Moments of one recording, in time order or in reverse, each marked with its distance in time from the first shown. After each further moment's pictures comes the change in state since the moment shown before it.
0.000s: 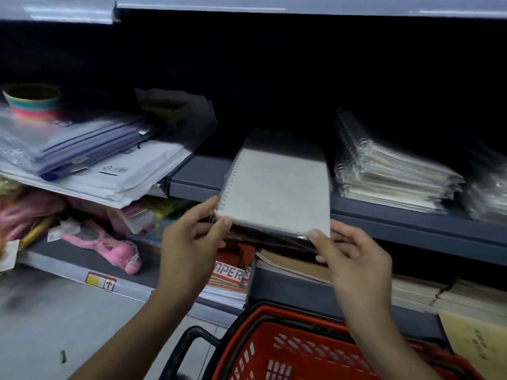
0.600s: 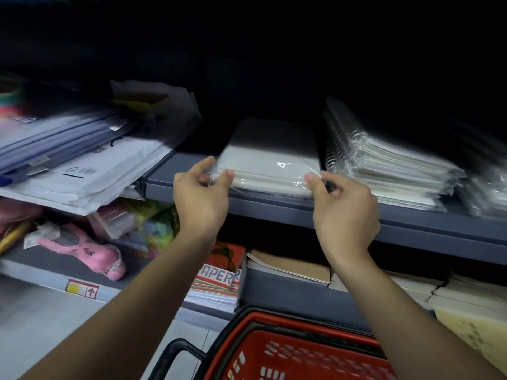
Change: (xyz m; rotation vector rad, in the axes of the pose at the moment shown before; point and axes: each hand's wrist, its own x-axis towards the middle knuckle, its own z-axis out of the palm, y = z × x) left_hand 0.086 0.002 0.064 -0.002 0.200 -0.016; right_hand 0.084 -0.016 0.032 -0.488 0.258 -0.150
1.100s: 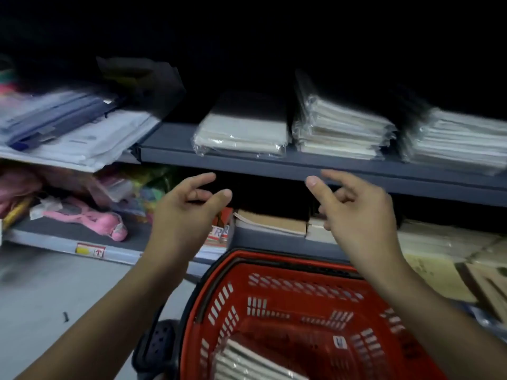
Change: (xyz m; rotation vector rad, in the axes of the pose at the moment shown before) left_hand -0.135 0.033 -0.072 -0.016 -0.318 -0.112; right_hand -0.070 0.021 -0.138 0.072 -0.327 -0.114
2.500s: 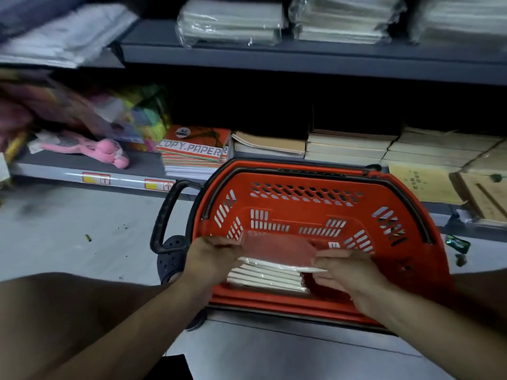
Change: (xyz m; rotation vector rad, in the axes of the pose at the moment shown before) left_hand -0.156 -0.132 0.001 0.175 -0.128 -0.682; right_hand -0.195 0.131 0.001 0.264 -0.320 1.083
